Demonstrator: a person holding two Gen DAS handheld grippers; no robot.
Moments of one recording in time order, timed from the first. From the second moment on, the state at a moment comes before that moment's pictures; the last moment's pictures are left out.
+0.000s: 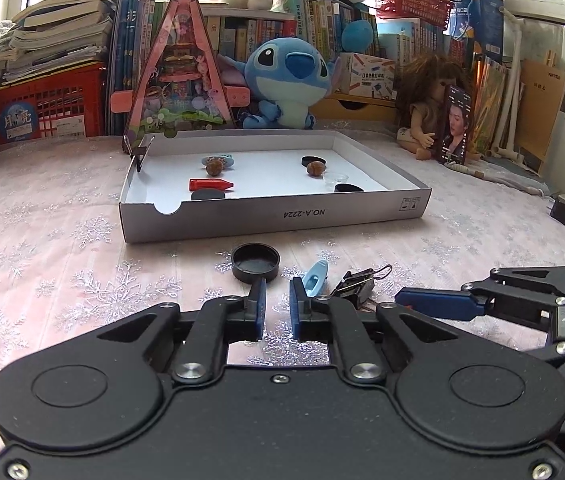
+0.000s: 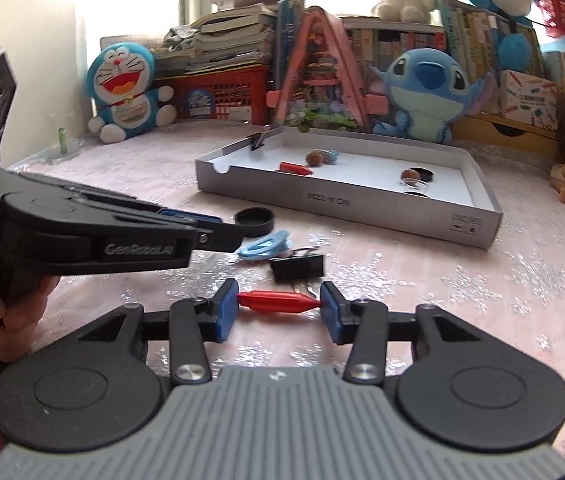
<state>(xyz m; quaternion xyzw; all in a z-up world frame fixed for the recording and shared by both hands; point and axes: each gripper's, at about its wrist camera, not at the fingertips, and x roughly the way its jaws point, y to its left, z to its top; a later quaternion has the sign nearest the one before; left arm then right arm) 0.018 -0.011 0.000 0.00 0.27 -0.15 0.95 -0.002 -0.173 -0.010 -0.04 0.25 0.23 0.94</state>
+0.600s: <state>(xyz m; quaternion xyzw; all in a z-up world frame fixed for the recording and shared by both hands) 0.035 -0.038 -0.007 0.03 0.28 -0.18 0.94 0.008 -0.214 -0.013 0.00 0.25 0.15 0.96</state>
